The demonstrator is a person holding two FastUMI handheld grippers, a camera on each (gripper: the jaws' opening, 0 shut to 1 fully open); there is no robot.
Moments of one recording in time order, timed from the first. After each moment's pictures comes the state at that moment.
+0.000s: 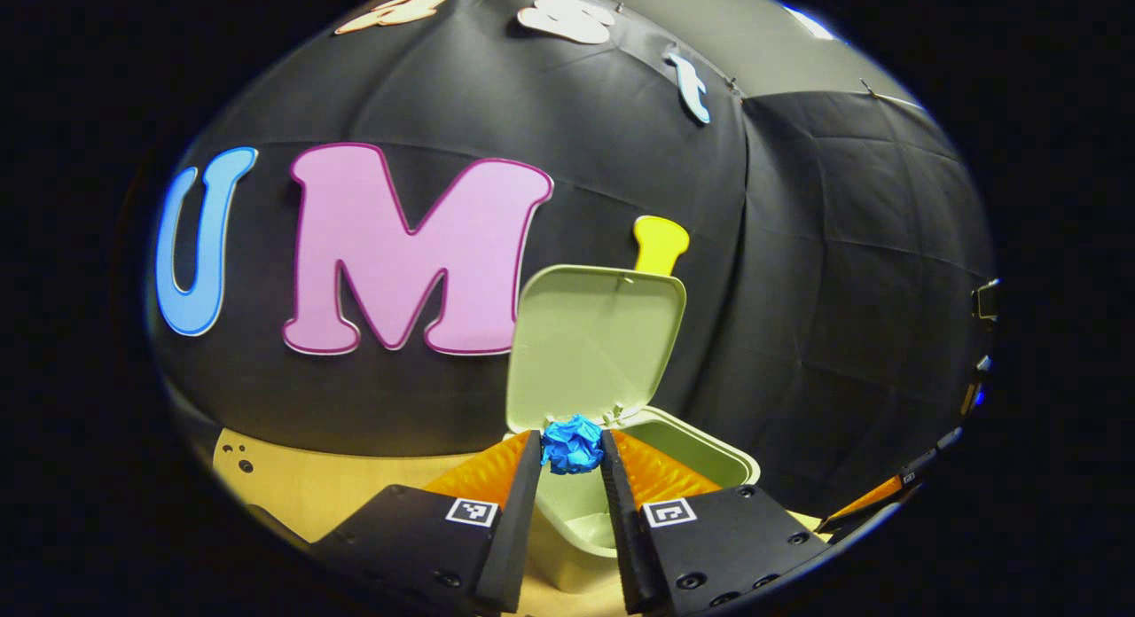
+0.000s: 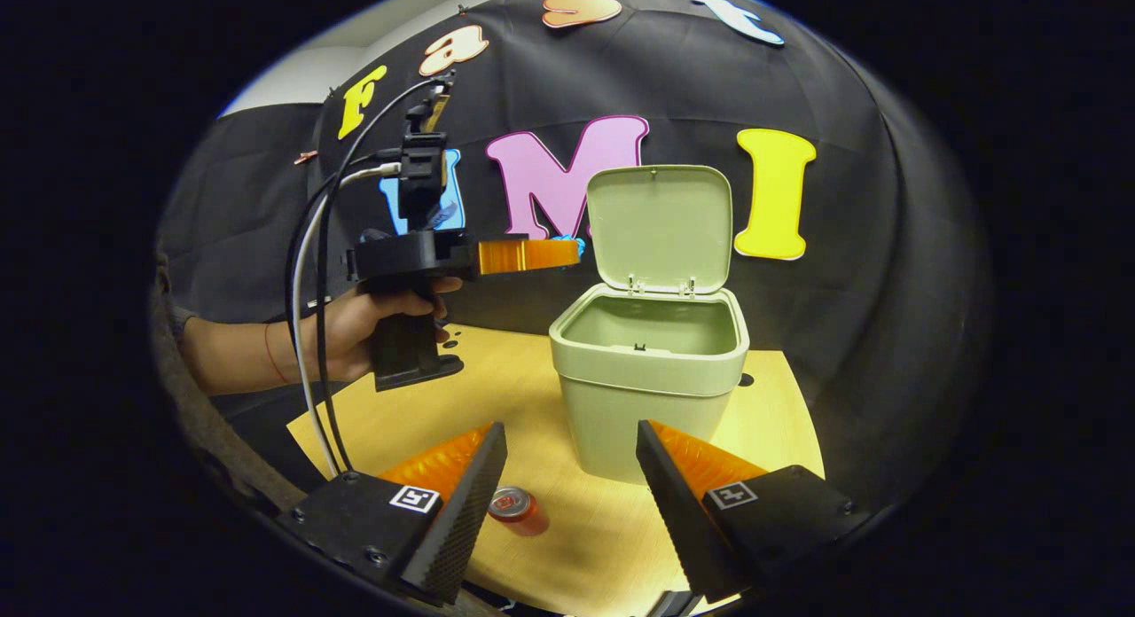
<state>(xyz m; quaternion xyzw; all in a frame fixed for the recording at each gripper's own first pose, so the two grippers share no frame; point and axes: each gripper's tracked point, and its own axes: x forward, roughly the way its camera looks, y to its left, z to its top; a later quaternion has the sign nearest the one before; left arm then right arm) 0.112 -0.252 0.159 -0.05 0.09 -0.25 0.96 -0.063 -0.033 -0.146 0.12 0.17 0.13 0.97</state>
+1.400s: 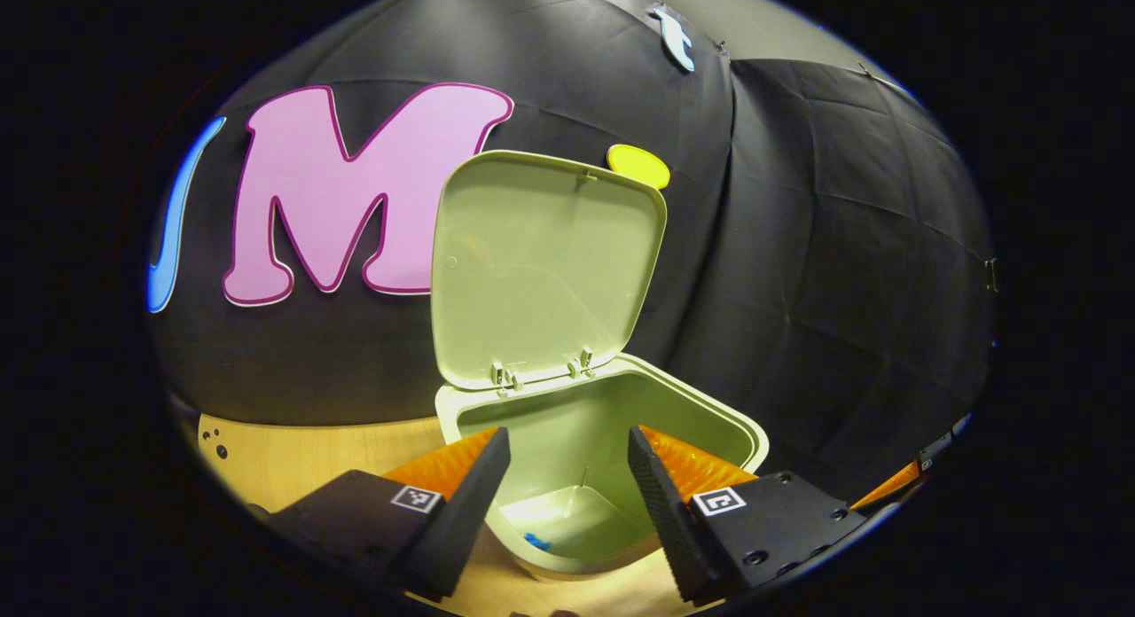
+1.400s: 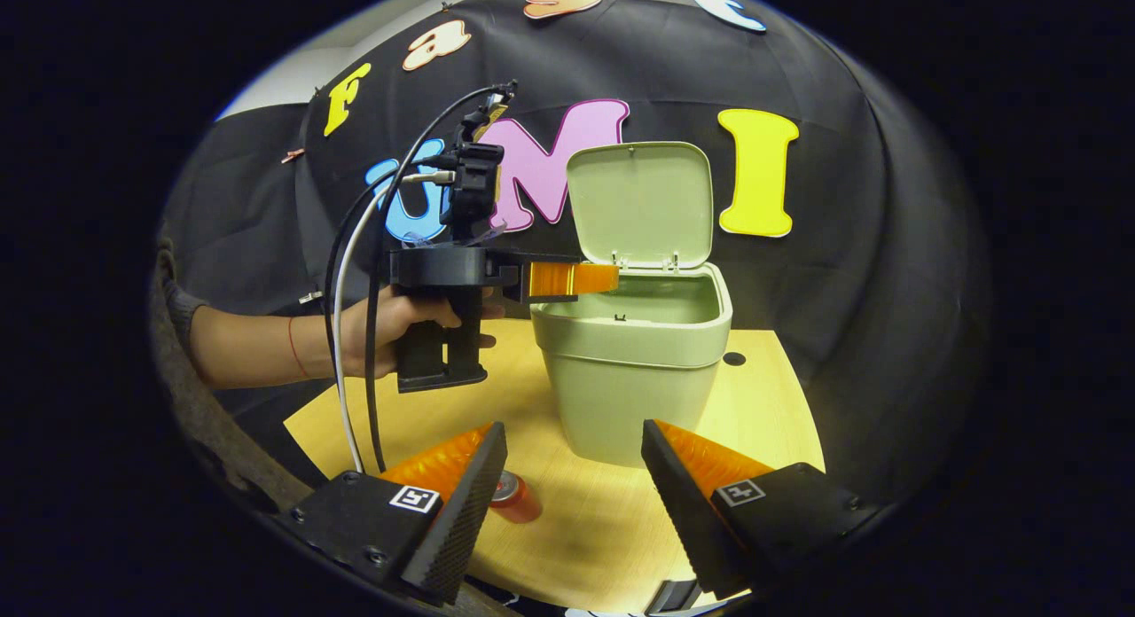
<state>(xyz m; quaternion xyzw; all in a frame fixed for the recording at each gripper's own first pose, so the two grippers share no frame) 0.116 -0.286 0.114 -0.04 0.14 -0.28 0.95 -0.068 -0.037 -0.165 0.13 0.20 0.12 0.96</state>
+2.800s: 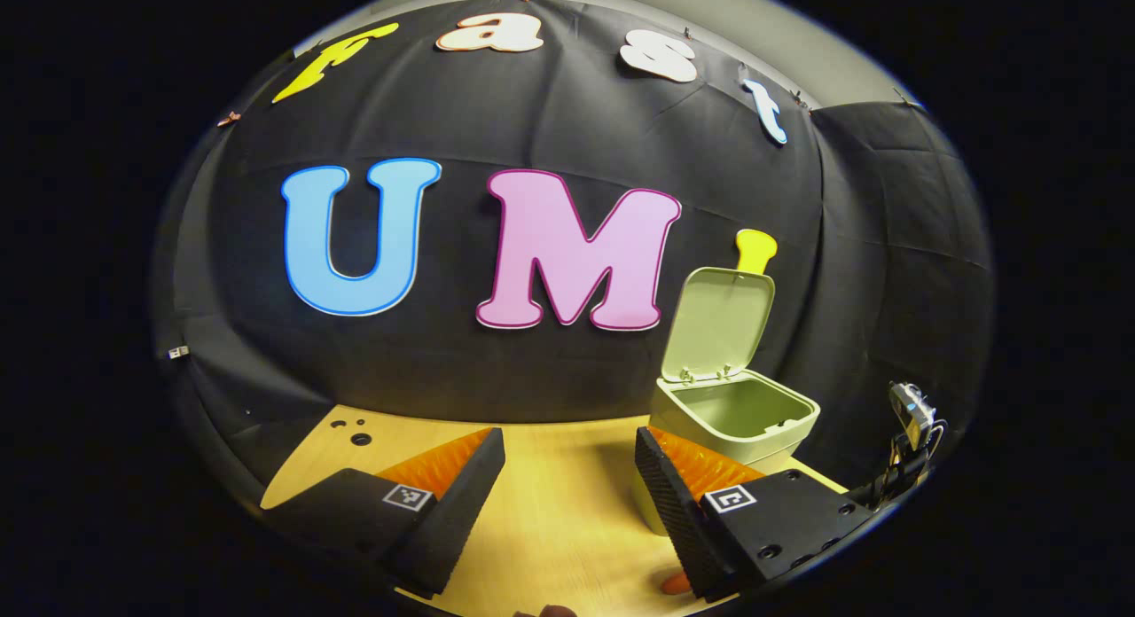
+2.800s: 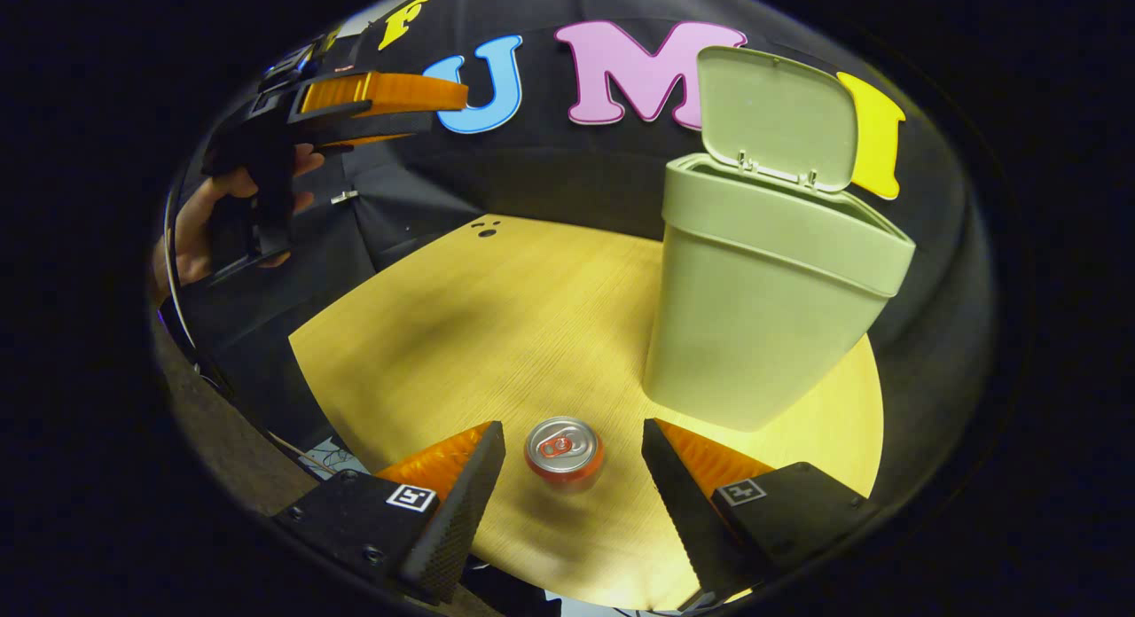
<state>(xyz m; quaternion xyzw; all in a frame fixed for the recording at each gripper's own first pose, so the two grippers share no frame) -0.003 -0.051 0.143 -0.05 0.09 -0.07 0.99 -0.063 0.089 -0.270 0.05 0.32 0.22 0.92</state>
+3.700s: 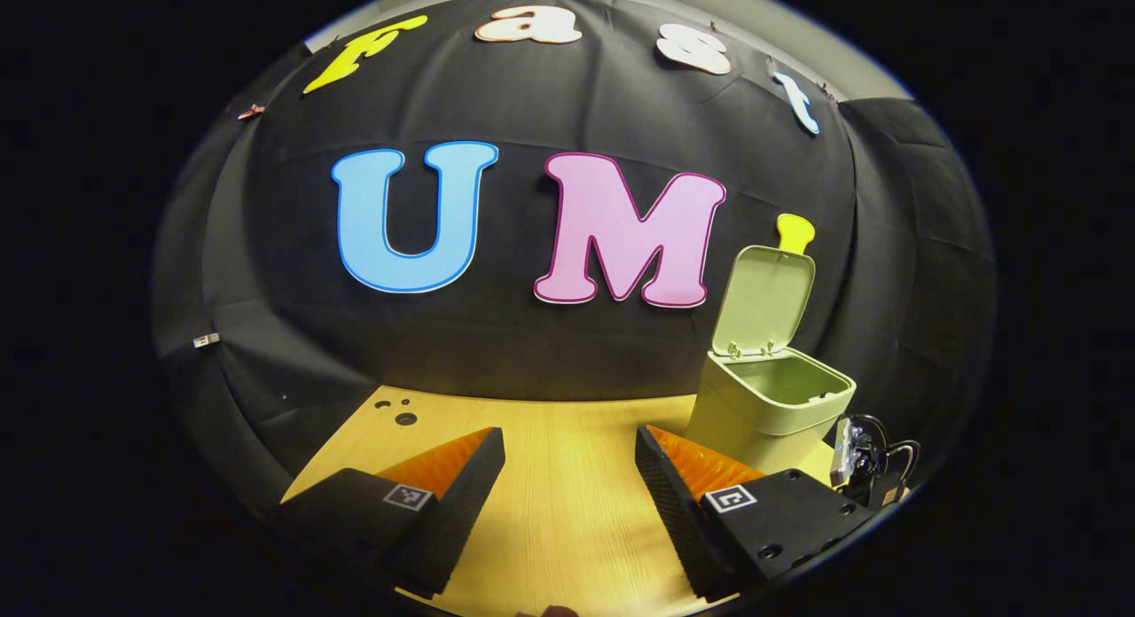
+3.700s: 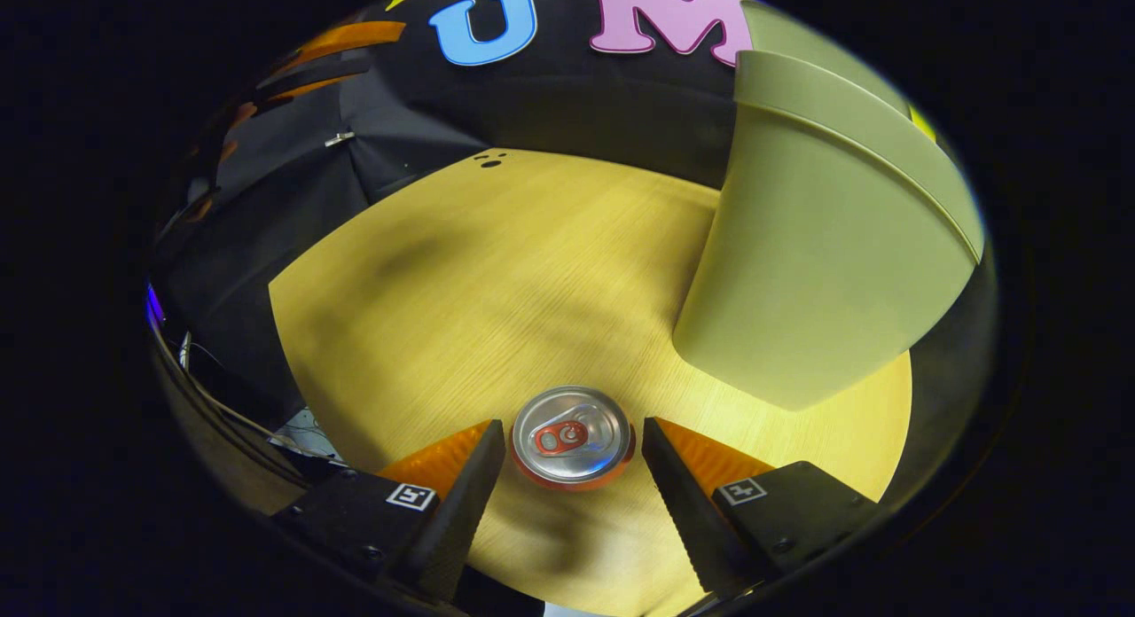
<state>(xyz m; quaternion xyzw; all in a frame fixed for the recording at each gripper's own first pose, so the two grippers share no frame) -0.023 -0.005 0.118 -0.06 0.12 -0.03 0.99 -0.055 0.118 -0.351 0.01 0.40 0.23 0.89</state>
